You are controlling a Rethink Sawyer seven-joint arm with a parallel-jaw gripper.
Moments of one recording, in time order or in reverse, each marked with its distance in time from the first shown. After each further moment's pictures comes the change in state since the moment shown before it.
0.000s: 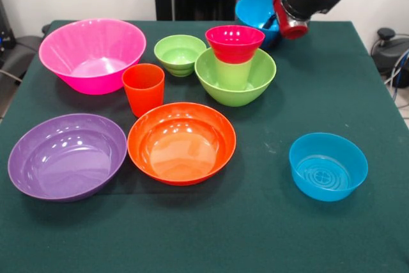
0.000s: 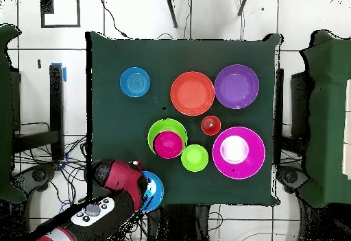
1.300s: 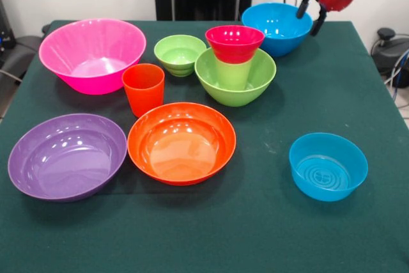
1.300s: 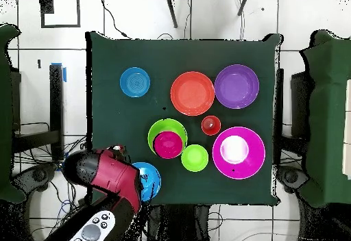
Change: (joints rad) arm -0.058 -0.294 0.031 0.016 -0.023 0.008 -0.148
